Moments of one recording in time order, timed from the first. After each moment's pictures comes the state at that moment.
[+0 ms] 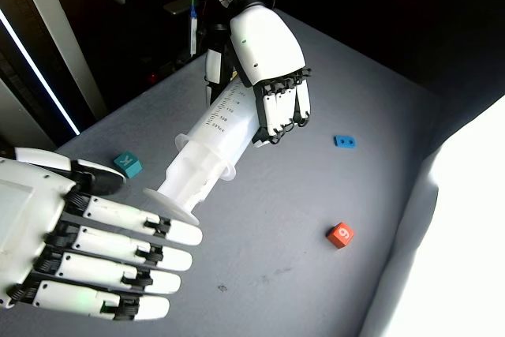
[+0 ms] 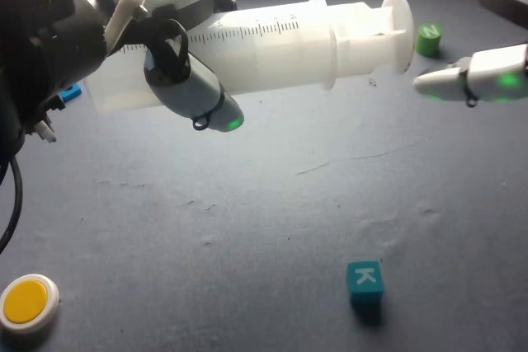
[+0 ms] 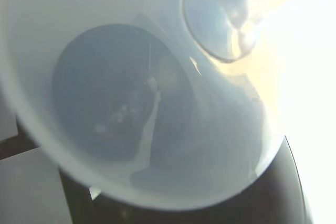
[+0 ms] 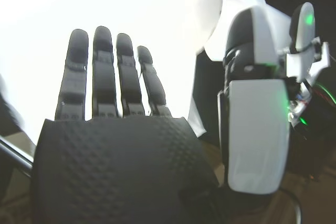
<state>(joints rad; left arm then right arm) 0.27 -0.99 0.86 -1.77 -0.55 2.49 -0.39 -0.85 0.87 0.56 0.52 -1.26</state>
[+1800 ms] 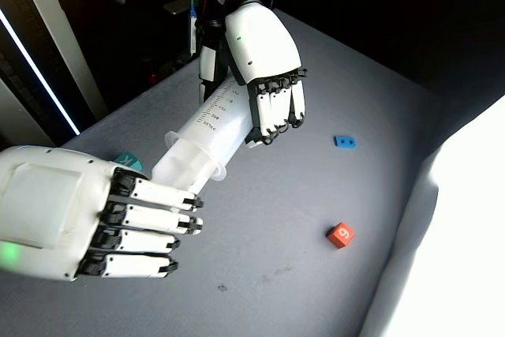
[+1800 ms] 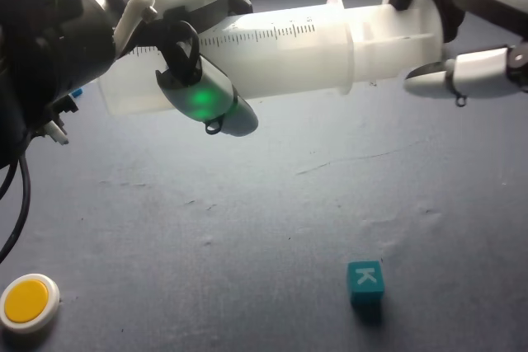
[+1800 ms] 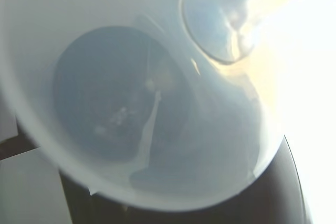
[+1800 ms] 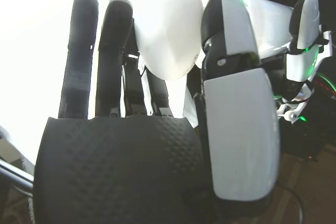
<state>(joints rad) 0.26 -0.99 0.85 -1.79 -0.53 2.48 -0.40 -0.88 0.91 0.57 0.54 -1.24</state>
